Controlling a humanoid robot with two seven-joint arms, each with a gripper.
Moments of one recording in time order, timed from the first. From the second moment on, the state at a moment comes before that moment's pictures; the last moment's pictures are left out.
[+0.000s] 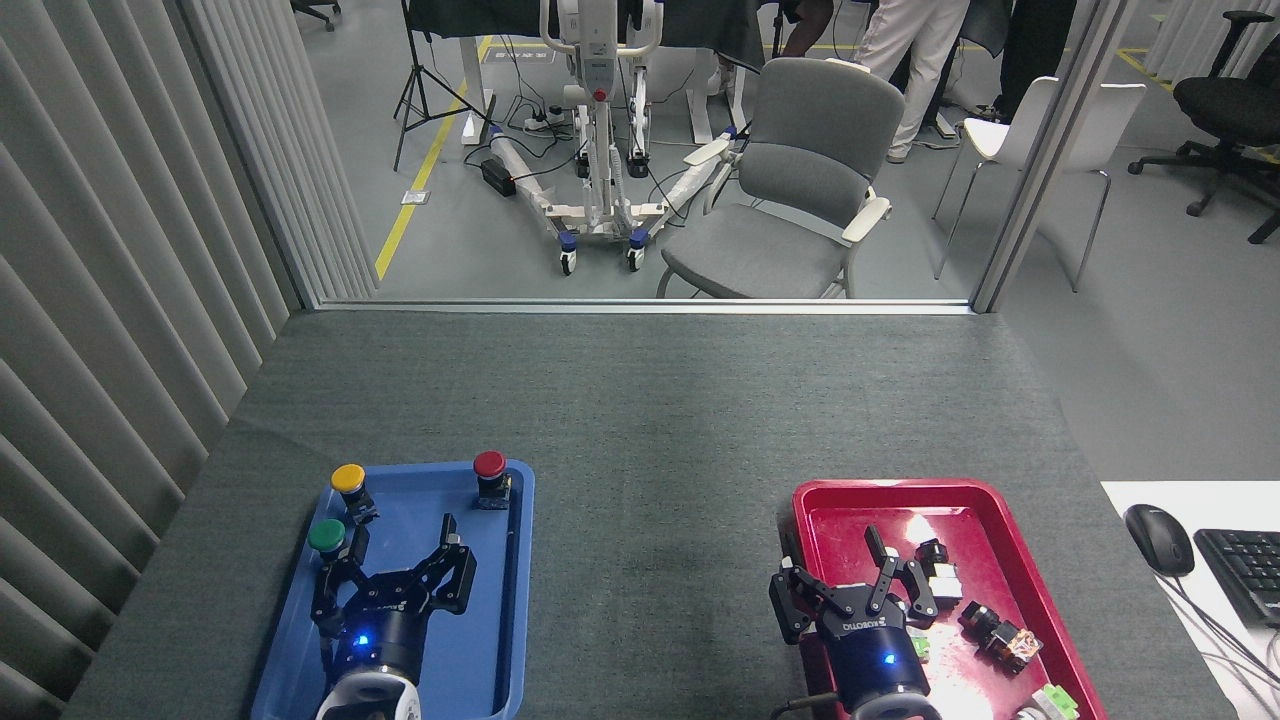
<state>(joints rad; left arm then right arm) -0.19 0.15 -0.28 -1.19 -1.13 0.26 0.33 -0.10 -0.08 0.27 -1.28 1.35 0.12 -0.23</state>
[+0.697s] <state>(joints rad) -0.14 0.26 -0.27 -1.12 -1.06 0.37 0.33 -0.10 -0.08 0.27 -1.29 1.36 0.15 -0.31</state>
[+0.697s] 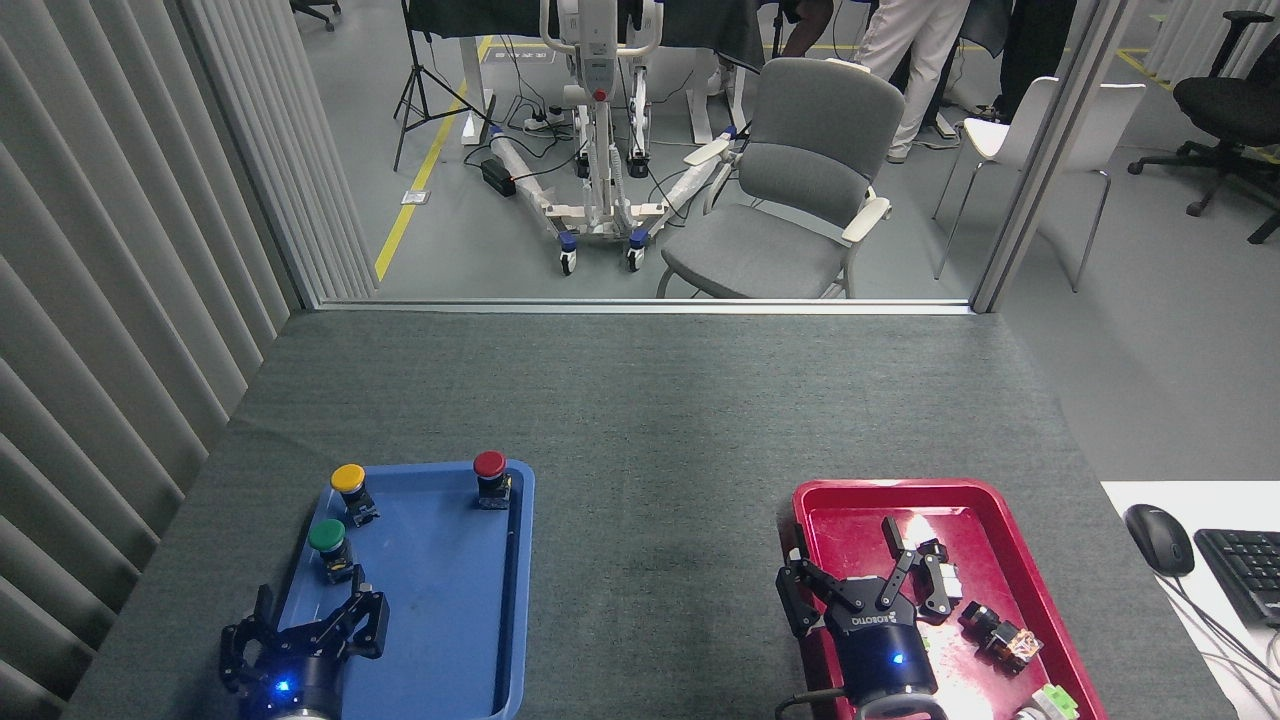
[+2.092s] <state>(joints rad) -0.31 0.29 -0.31 -0.89 -1.08 0.36 0.32 -0.10 -0.07 0.27 -1.29 1.39 0.23 -0.27</state>
